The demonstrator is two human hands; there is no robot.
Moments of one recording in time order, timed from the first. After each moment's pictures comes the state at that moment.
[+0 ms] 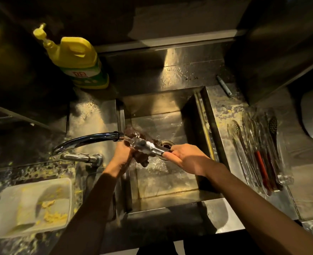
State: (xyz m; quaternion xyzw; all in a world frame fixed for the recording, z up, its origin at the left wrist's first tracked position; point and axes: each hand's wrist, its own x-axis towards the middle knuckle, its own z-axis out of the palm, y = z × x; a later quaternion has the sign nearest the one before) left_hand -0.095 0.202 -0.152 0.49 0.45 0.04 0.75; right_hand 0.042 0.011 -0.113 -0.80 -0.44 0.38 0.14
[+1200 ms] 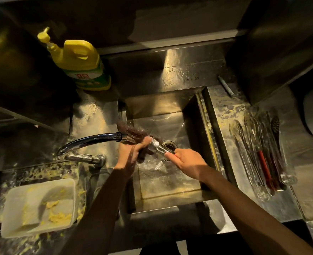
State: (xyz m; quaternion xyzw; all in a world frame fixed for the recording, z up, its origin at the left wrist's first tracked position) left_hand -0.089 0.182 -0.126 0.48 0.45 0.10 0.74; right_hand 0.024 0.005 -0.134 -0.83 -0.35 0.38 0.20
